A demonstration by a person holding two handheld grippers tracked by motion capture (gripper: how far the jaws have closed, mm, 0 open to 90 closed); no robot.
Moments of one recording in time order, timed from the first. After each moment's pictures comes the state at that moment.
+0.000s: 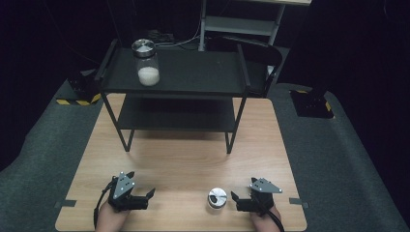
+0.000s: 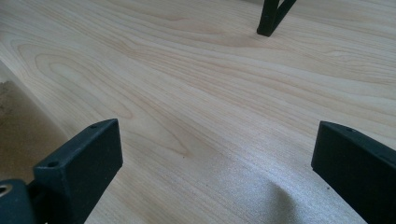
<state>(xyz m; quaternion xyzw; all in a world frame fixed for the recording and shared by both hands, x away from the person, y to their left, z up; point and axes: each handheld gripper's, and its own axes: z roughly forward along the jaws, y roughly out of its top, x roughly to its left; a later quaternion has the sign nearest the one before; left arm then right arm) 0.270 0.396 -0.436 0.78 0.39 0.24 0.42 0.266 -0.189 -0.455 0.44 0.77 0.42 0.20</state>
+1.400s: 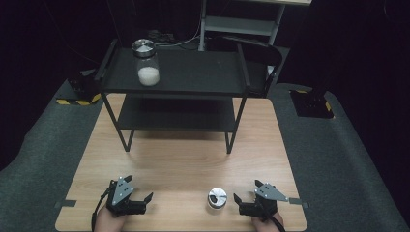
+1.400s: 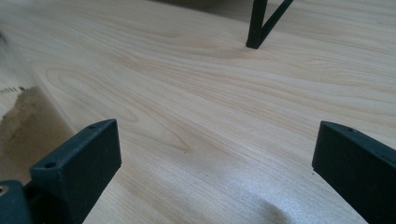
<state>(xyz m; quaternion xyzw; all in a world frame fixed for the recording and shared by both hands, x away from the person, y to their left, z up) 0.262 0.399 -0.441 0.79 0.38 0.24 0.41 0.241 -0.195 -0.464 0.45 0.74 0.45 0.23</state>
